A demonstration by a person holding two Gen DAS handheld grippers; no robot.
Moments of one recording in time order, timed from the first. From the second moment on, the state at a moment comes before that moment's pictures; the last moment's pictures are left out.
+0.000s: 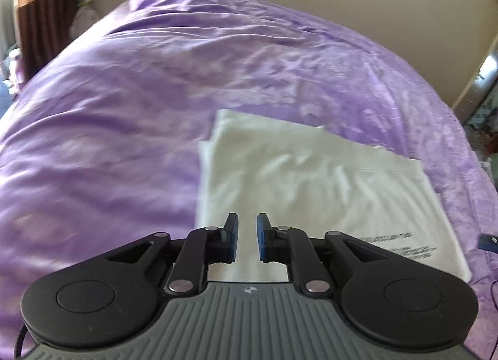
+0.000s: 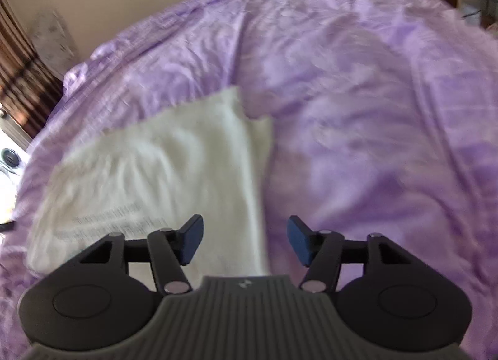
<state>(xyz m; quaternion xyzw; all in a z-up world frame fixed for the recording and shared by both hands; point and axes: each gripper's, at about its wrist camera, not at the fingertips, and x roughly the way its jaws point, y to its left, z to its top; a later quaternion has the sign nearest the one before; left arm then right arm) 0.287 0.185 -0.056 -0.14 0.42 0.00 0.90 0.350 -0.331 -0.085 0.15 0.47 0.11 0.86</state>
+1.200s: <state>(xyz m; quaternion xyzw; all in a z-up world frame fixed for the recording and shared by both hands) 0.364 0.143 -0.087 -0.13 0.46 -0.05 0.88 0.467 -0.294 -0.103 0.29 0.45 0.19 0.82</state>
